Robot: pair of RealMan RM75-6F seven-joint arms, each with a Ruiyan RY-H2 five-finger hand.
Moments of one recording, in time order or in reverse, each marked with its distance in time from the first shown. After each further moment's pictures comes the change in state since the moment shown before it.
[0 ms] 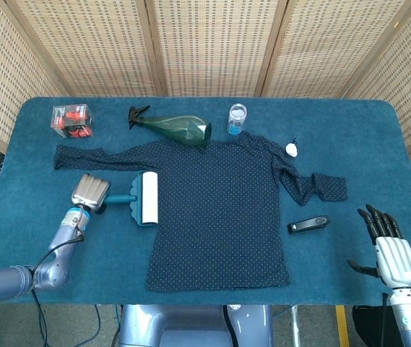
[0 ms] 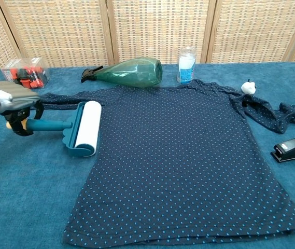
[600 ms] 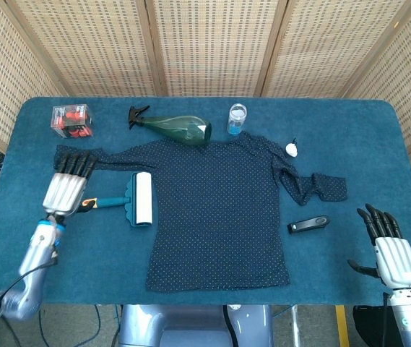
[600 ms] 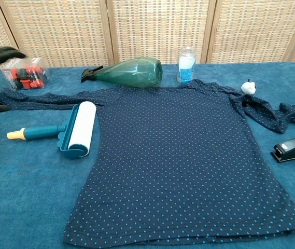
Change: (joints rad) left arm 0.287 0.090 0.006 -0.121 0.522 0.454 -0.375; right arm -0.004 -0.001 -0.001 0.004 -0.021 0.029 -0.023
